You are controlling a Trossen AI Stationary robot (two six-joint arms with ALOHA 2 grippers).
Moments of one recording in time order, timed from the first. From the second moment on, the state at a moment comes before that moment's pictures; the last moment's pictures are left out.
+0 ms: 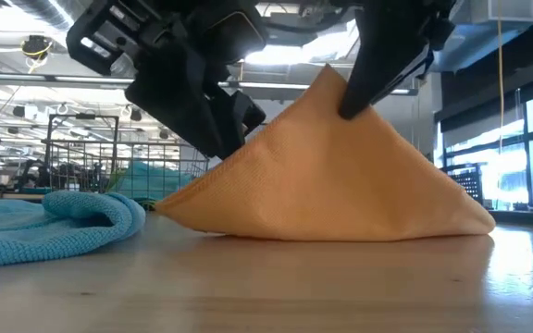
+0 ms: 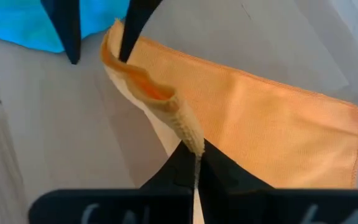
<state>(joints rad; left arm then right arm) -0.20 1.76 1.03 -0.16 0.28 0.11 0.49 1.82 1.35 -0.71 0.50 0.80</state>
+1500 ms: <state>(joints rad) -0.02 1.75 1.19 -0.20 0.20 0.42 0.61 1.75 1.34 -1.18 0.48 1.59</state>
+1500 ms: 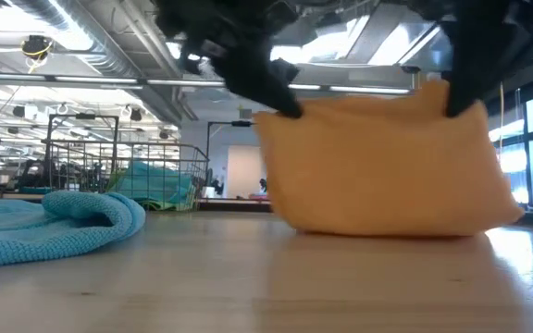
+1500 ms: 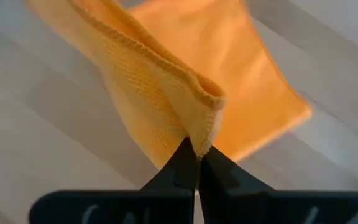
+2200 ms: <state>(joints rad) 0.04 2.04 1.48 -0.09 0.07 0.48 0.59 1.73 1.14 -1.29 0.42 1.57</state>
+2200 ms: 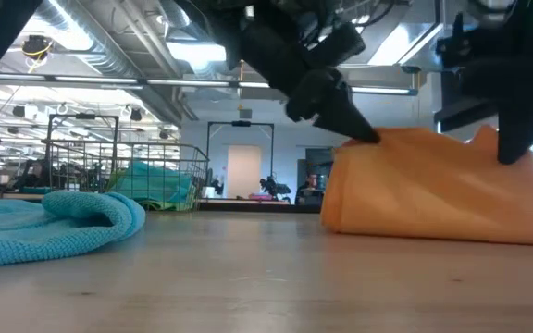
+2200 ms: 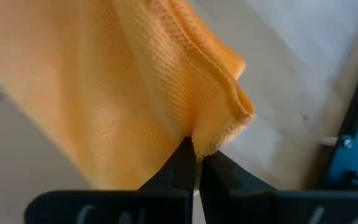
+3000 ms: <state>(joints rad) 0.08 2.10 1.48 -0.20 0.05 0.48 0.43 1.73 0.93 -1.06 0.35 1.35</state>
